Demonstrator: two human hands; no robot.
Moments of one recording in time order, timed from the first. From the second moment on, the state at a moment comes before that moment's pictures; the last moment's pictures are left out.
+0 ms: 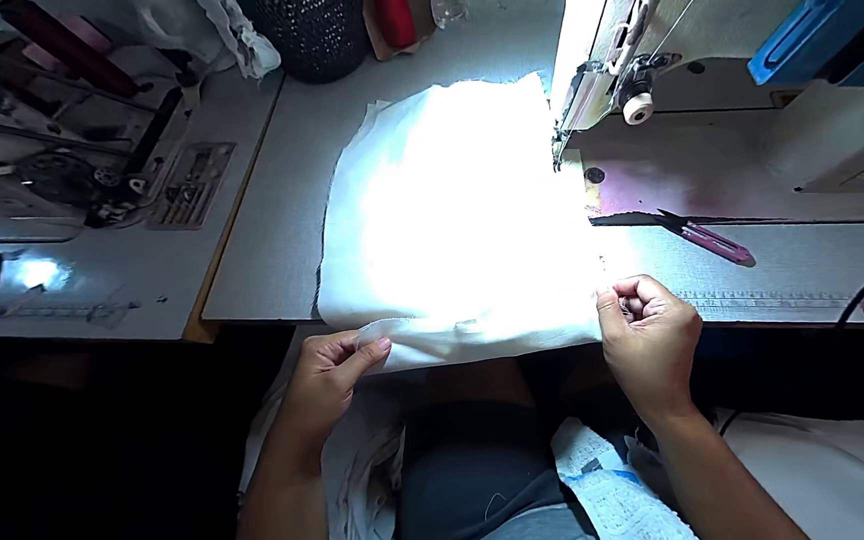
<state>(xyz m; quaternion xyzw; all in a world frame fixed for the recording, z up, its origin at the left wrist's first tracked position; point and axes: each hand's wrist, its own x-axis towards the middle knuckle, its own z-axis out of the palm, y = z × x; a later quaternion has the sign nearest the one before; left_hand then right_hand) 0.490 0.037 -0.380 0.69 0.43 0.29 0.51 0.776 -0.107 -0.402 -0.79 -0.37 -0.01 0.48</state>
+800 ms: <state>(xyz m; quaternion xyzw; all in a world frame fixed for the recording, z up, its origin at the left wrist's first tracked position) 0.543 0.053 -0.347 0.77 0.47 0.37 0.21 0.793 -0.092 -0.377 -0.75 -0.35 -0.01 0.55</state>
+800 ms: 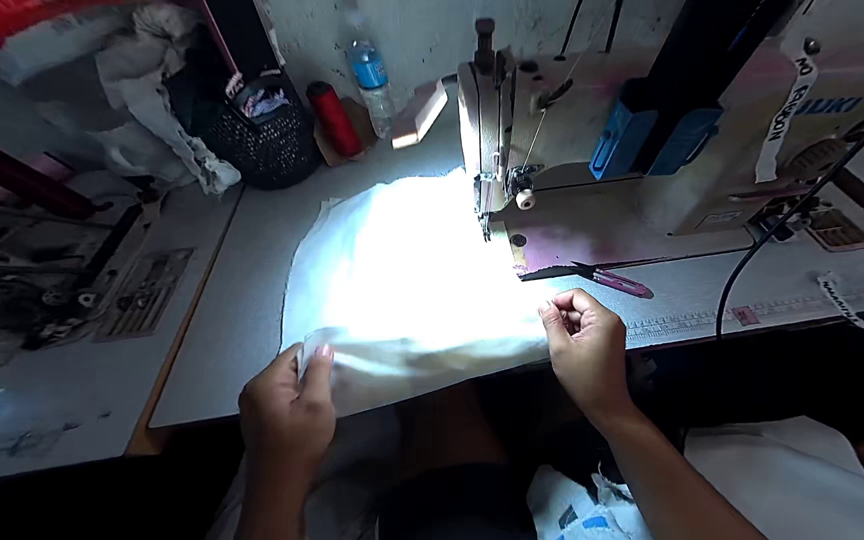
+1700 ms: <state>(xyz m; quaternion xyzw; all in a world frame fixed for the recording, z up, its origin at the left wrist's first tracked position) 0.565 0.119 -0.399 0.84 0.40 0.37 0.06 0.826 -0.063 -0.408 -0.61 -0.35 0.08 0.71</state>
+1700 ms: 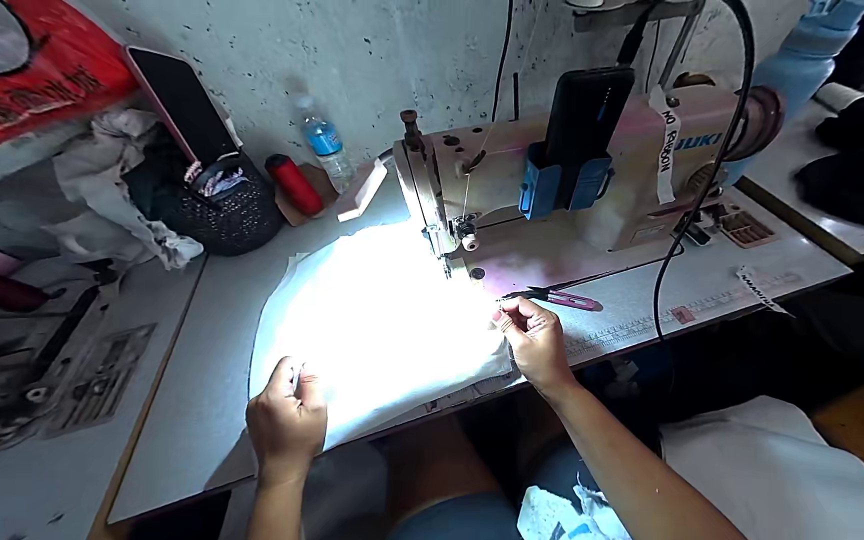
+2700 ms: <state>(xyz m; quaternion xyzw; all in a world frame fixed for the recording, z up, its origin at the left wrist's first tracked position) 0.647 0.002 -0.360 0.90 0.20 0.39 0.04 0.812 -0.073 -0.403 -0.64 -0.34 0.00 0.69</state>
